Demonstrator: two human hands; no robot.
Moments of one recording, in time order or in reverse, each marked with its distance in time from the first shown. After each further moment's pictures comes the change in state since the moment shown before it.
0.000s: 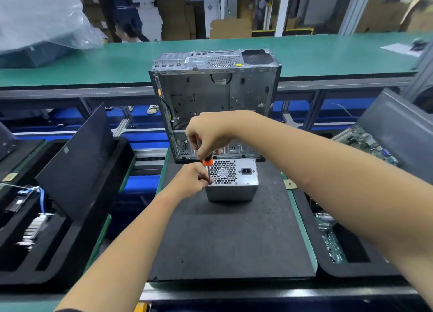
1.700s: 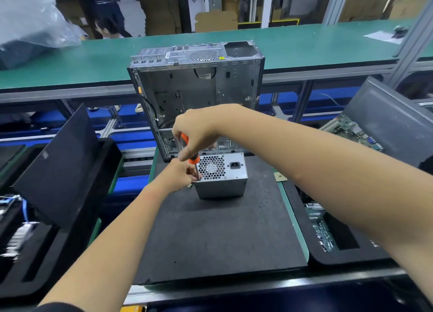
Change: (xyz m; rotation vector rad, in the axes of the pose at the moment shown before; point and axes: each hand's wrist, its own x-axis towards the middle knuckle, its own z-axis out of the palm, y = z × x) left_hand 0.018 -0.004 -0.004 0.078 -0.115 -0.040; right_hand -0.011 -0.003 -0.001 -0.118 -0.025 0.097
